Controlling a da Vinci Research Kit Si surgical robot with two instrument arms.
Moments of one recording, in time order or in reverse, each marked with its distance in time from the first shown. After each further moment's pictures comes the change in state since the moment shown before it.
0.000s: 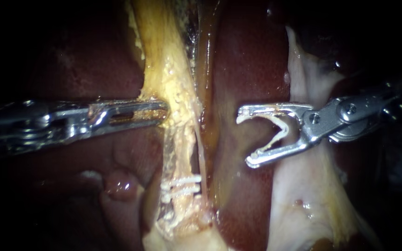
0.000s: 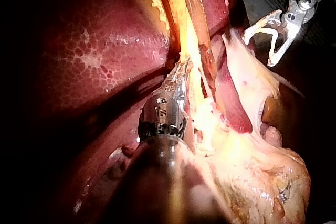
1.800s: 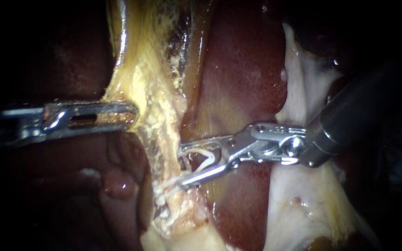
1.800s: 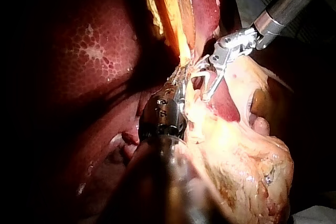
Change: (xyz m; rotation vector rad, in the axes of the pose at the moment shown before) right arm -0.013 0.004 0.015 0.148 -0.118 0.512; left arm -0.002 -0.003 -0.009 -0.005 -0.024 -0.022
